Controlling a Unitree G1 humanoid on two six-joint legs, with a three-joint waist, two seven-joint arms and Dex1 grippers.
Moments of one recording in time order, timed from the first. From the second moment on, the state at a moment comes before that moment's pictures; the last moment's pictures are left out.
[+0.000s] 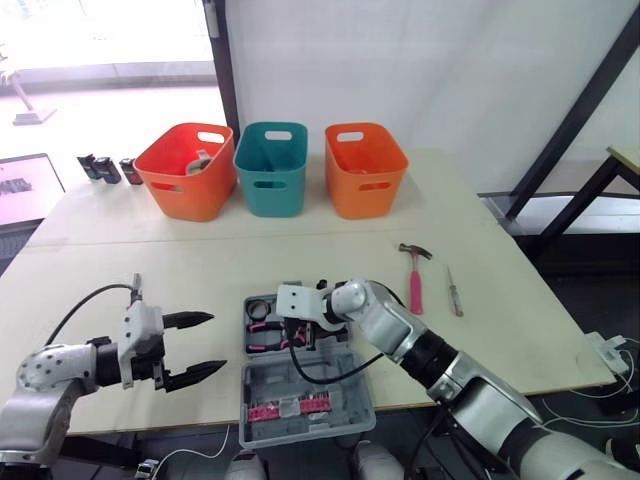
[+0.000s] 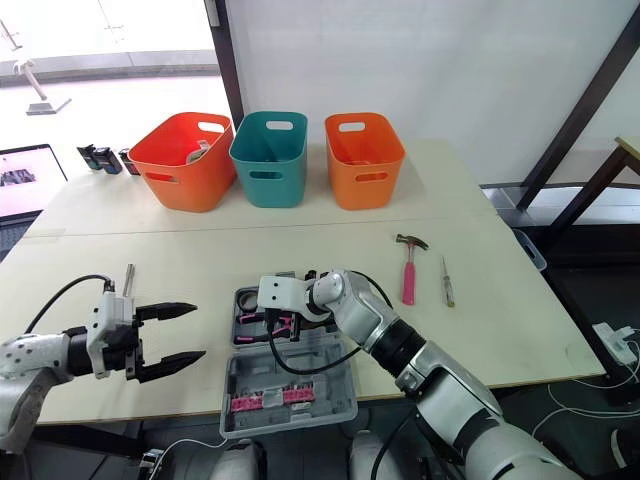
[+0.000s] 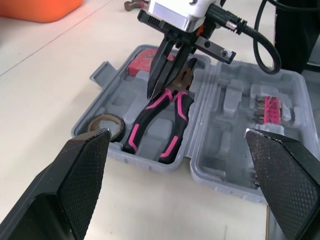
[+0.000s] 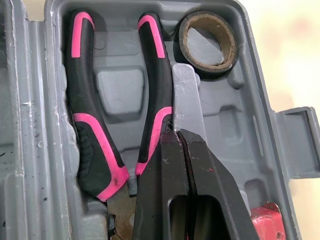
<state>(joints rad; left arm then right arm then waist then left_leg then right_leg) 0.08 0.78 0.21 -0.04 -0.47 0.03 -1.25 -0.75 -0.22 0.68 0.33 -0.27 0.44 0.87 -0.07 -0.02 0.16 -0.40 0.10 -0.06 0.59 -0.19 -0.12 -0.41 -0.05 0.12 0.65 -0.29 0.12</state>
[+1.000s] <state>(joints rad) 0.07 0.75 0.02 0.10 -0.24 0.05 -1.13 -0.39 -0.78 0.40 -0.24 0.05 0.76 1.03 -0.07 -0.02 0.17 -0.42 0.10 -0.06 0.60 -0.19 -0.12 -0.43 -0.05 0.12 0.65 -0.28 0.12</state>
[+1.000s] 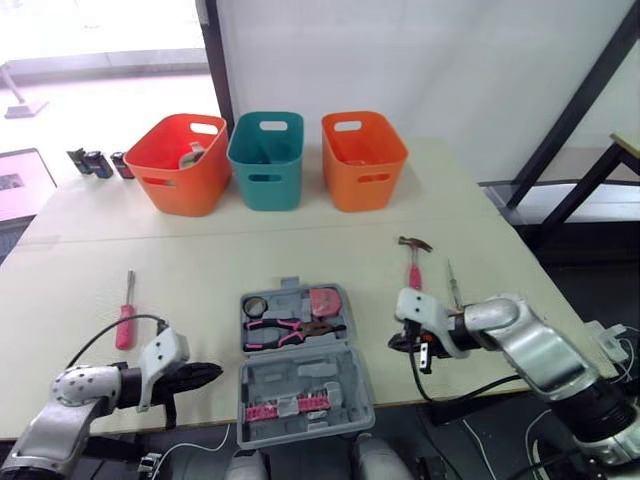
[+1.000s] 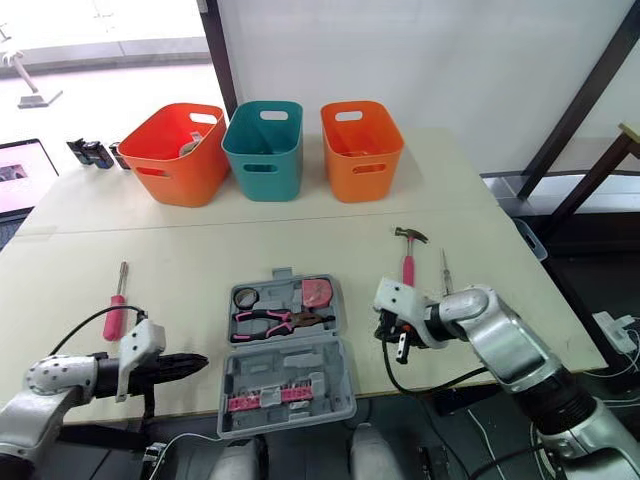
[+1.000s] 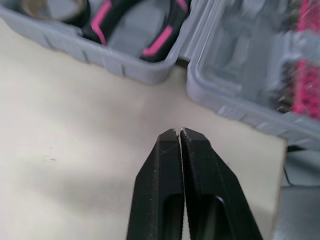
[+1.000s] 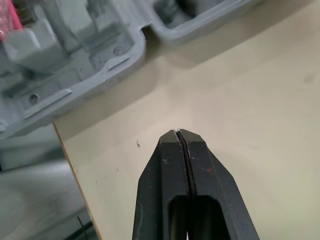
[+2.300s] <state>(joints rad) -0.47 0.57 -0.16 0.57 0.00 -0.02 -1.05 -0.71 -0.50 0.59 0.15 -0.18 0.73 0.90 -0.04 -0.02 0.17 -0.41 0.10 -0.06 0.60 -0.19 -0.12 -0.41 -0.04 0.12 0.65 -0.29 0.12</state>
